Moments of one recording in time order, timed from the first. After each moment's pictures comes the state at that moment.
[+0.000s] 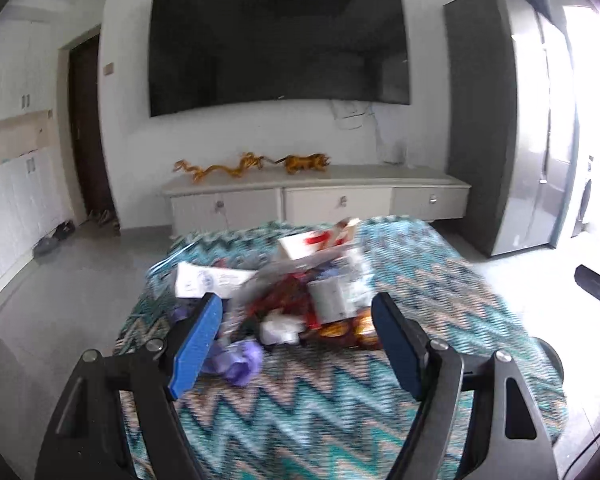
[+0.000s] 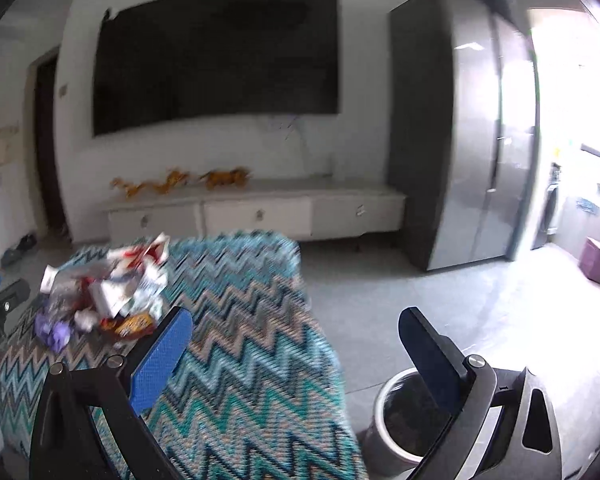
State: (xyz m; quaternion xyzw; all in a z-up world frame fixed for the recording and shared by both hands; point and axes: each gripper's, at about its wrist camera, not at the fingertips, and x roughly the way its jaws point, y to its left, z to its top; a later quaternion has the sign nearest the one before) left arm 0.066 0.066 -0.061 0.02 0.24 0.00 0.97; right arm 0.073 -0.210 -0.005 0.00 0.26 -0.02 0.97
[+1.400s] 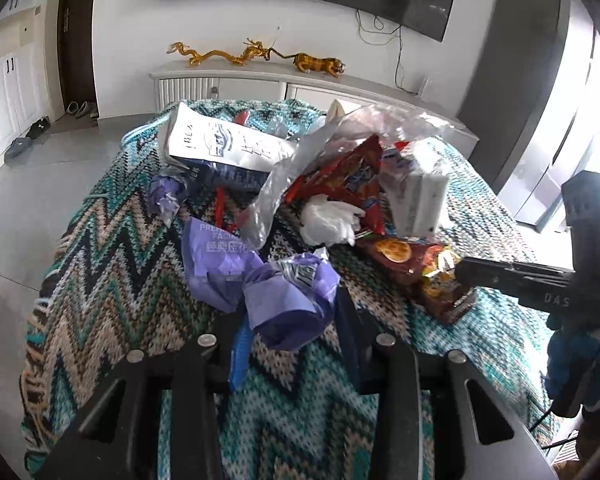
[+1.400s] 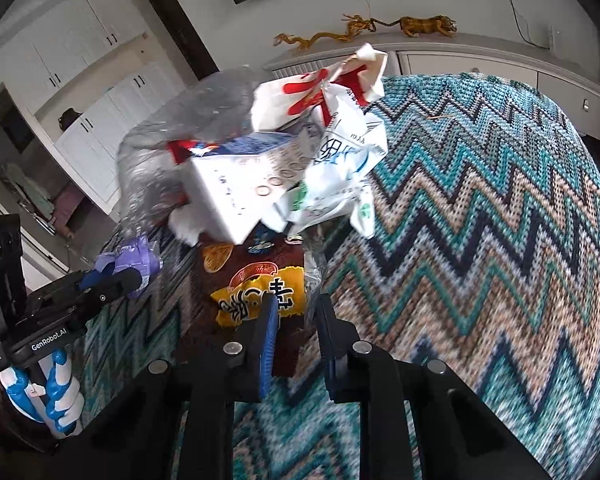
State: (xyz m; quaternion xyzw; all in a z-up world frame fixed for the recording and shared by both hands) left arm 0.125 0.128 -0.155 -0.08 0.40 -0.05 0.91; right arm 0.217 -0.097 -0.135 0.06 0.47 0.32 0.82
